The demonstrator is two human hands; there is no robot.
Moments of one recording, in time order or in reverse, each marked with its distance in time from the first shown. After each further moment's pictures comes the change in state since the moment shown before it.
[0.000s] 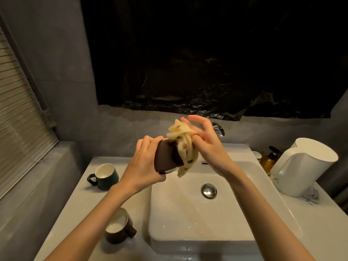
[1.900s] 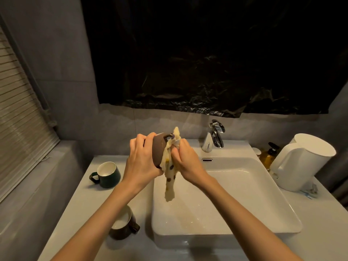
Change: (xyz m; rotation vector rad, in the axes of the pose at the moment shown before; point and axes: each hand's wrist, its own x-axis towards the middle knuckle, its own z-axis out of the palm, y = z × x) left_hand -0.007 -0.001 0.003 0.160 0.110 -0.168; right_hand 0.004 0.063 0.048 -0.706 0.058 0.044
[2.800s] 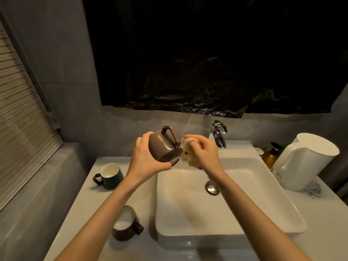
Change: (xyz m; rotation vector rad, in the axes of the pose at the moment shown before) left_hand 0.010 -0.003 -0.007 -0.420 -0.086 -0.209; right_hand -0.005 0.002 -0.029 0.447 0.252 0.183
